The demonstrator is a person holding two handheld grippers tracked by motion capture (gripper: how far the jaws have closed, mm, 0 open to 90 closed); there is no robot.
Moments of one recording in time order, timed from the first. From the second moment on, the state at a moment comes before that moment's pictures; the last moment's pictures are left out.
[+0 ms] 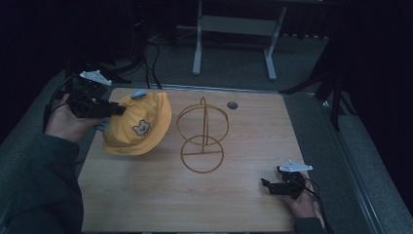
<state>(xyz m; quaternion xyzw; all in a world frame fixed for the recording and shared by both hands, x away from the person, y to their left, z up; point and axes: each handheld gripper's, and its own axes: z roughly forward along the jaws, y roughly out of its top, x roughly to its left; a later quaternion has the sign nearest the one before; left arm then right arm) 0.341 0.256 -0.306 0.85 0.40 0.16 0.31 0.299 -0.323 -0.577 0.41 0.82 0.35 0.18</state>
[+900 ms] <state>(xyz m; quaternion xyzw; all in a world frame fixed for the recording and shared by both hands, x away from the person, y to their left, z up) 0.350 0.250 -0.292 0.85 0.39 0.16 0.31 0.299 -0.323 -0.577 0.41 0.82 0.35 0.18</state>
